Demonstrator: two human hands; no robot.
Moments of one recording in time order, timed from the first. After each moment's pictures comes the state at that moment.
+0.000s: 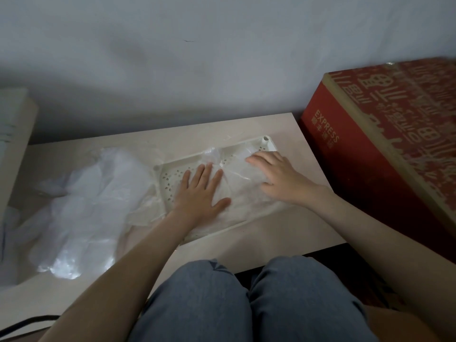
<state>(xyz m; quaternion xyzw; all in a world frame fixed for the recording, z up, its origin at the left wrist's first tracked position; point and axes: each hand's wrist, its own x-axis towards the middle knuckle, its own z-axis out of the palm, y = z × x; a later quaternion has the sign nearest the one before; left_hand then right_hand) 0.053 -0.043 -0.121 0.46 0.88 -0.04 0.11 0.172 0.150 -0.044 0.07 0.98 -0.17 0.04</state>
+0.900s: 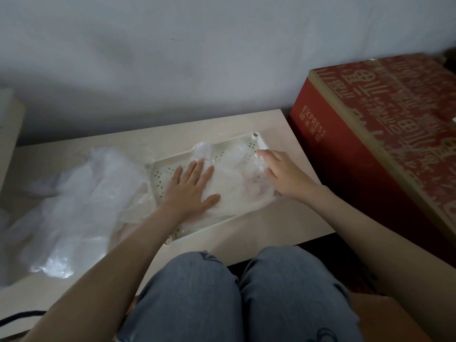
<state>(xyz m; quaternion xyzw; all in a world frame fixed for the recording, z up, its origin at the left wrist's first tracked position) 0.047 -0.048 -0.122 0.49 0.86 -0.01 0.09 0.194 0.170 -0.060 0.18 0.96 -0.22 0.02</state>
